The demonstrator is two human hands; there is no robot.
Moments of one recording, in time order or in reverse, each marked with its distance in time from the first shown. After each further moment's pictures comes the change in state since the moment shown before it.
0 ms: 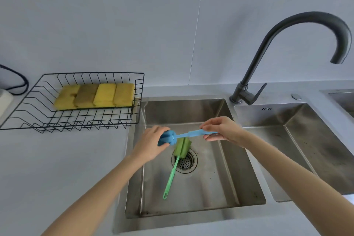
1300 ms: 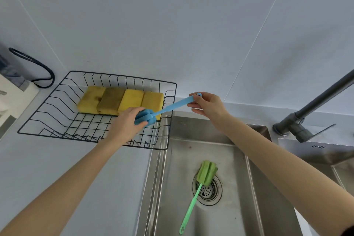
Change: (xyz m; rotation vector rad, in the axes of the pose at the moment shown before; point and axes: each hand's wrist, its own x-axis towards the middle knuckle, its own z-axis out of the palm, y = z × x) left_hand 0.057 -0.123 -0.107 -0.006 0.212 -0.320; right_hand 0.144 -0.124 0.088 0.174 0.125 -0.151
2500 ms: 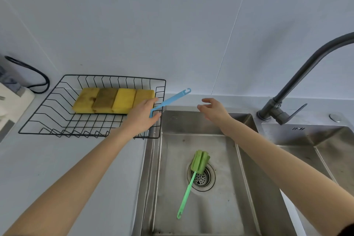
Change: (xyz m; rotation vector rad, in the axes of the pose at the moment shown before) left_hand -0.020 0.073 -0.004 0.045 -0.126 0.156; right_hand -0.042 0.028 -0.042 -0.361 0.135 0.073
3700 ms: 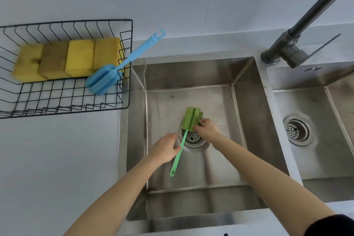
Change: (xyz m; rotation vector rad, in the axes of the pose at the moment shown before) left_hand -0.054 0.002 0.220 -0.034 -0.647 -0.161; right_hand 0.003 0.187 0.053 -0.146 -0.183 0.466
